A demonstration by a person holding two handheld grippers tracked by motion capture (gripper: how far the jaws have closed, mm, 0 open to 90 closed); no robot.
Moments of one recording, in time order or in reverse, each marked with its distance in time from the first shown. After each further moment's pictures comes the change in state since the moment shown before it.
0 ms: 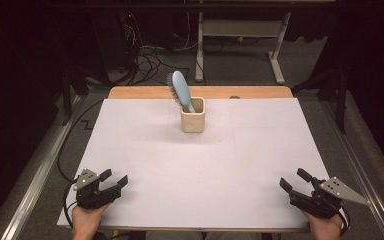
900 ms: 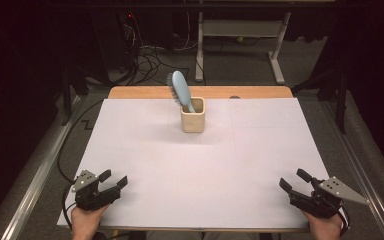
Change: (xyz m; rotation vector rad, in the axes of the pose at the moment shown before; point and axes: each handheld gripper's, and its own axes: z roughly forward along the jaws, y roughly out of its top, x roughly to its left) left arm 0.000 -0.001 -0.002 -0.011 -0.012 -0.004; right arm -0.001 -0.001 0.001 0.011 0.001 0.008
